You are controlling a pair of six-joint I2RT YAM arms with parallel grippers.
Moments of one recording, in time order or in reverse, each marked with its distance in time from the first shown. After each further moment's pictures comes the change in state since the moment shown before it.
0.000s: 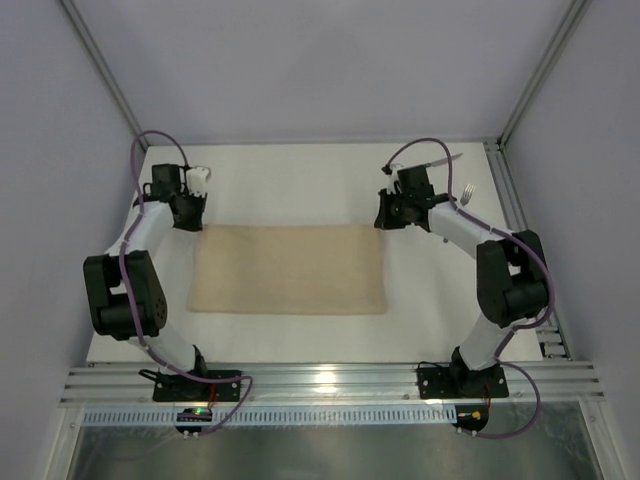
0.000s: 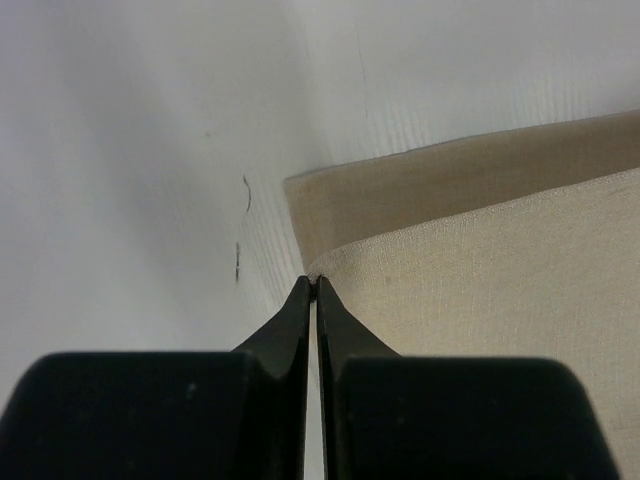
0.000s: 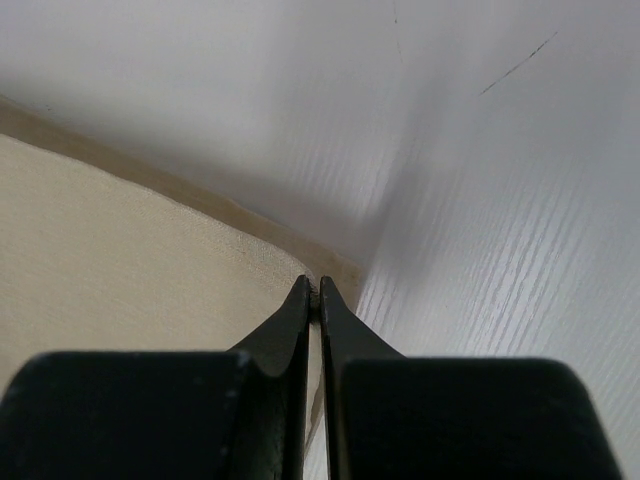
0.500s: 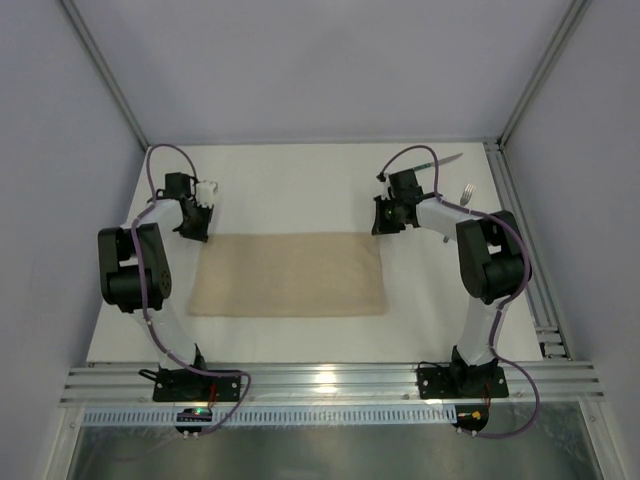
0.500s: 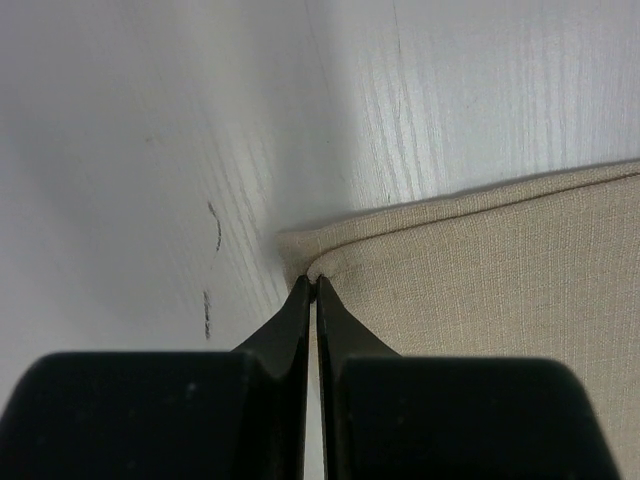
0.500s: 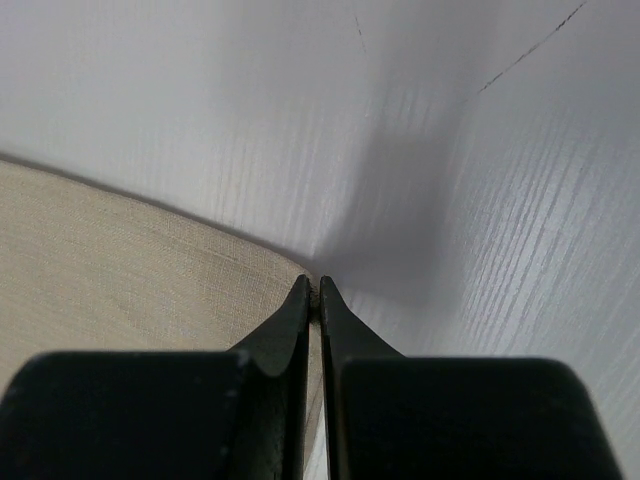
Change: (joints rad) left arm 0.000 0.216 0.014 0.053 -0.023 0.000; right arm -0.005 0.195 0.073 0.010 0.008 0.024
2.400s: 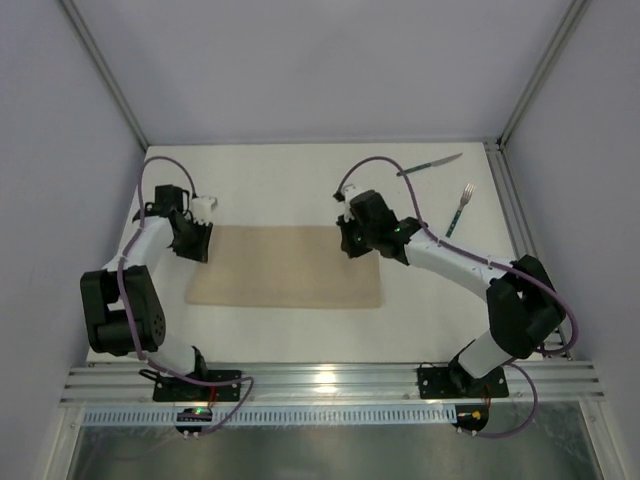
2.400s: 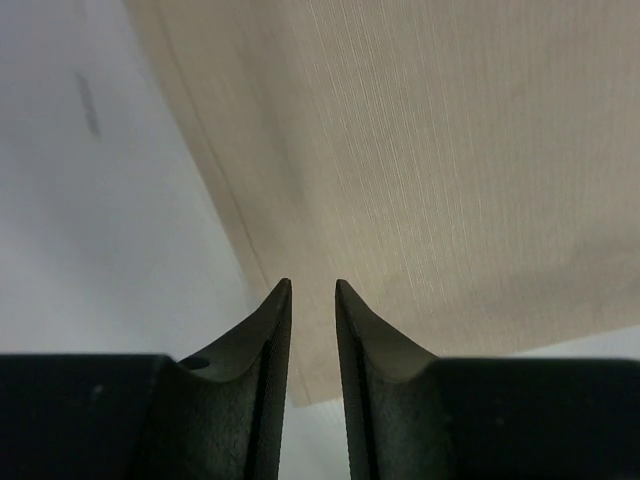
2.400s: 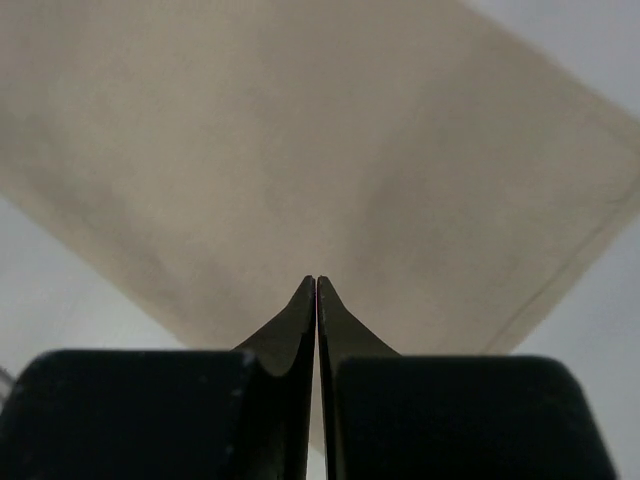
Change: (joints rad) left arm 0.004 -0.314 -0.121 -0.228 0.068 0.050; right arm 0.346 -0.359 -0.129 -0.045 0.194 -0.016
